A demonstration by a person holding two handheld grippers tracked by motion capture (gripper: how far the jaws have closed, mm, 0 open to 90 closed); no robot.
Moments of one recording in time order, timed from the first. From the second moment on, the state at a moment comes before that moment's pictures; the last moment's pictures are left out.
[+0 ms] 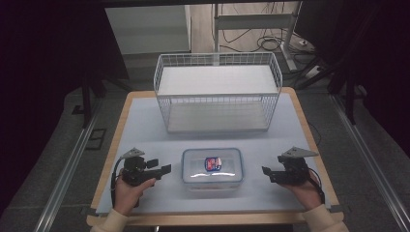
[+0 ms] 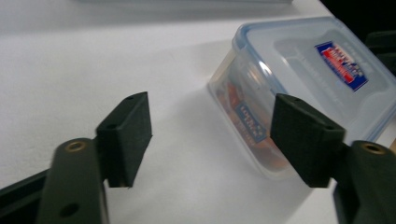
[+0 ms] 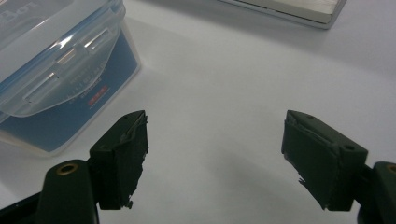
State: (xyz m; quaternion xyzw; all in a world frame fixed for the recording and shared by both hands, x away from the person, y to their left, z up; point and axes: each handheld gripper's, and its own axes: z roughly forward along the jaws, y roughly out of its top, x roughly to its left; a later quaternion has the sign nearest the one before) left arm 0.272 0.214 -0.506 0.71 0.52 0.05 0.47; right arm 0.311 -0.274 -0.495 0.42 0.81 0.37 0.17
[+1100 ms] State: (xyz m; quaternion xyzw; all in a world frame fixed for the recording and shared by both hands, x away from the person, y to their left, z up) left arm 0.284 0.164 -0.513 0.71 0.50 -0.09 0.49; right arm 0.304 -0.259 -0.484 0.38 0.82 0.41 0.14
